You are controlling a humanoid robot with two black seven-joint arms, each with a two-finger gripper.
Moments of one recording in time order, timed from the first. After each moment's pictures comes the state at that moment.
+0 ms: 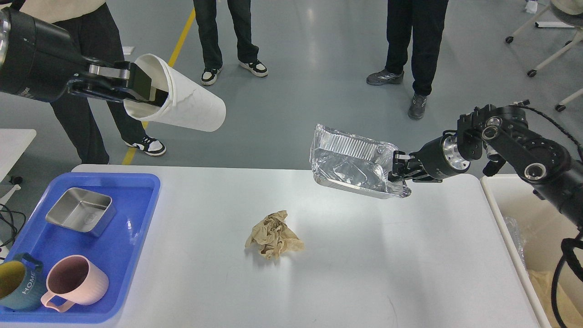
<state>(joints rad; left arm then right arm) -1.59 1.04 -0.36 -1.64 0.46 -0.96 0.55 1.00 -0.39 0.62 0.81 -1.14 0.91 -0.25</state>
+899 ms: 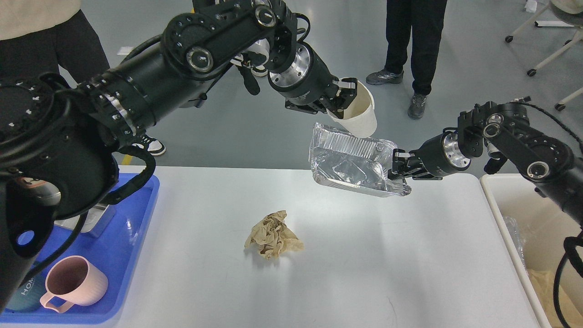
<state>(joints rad) -1.64 -0.17 -0.19 -0.52 0.55 -0.82 0.55 1.00 -0.41 0.62 0.83 -1.14 0.91 -0.25</state>
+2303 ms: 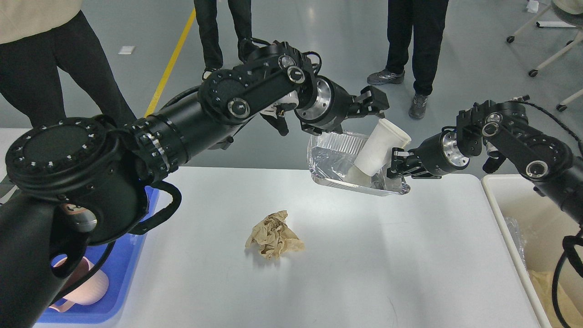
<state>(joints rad) -1.58 -0.24 -0.23 -0.50 0.51 -0.56 0.46 1.01 -0.40 0.62 0.83 -1.14 0.91 -0.26</state>
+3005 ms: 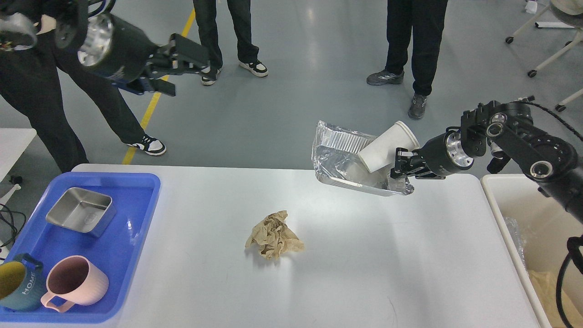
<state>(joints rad) -1.55 0.74 -0.19 -1.19 0.49 -0.84 0.51 1.00 -0.41 0.62 0.83 -1.14 0.91 -0.25</state>
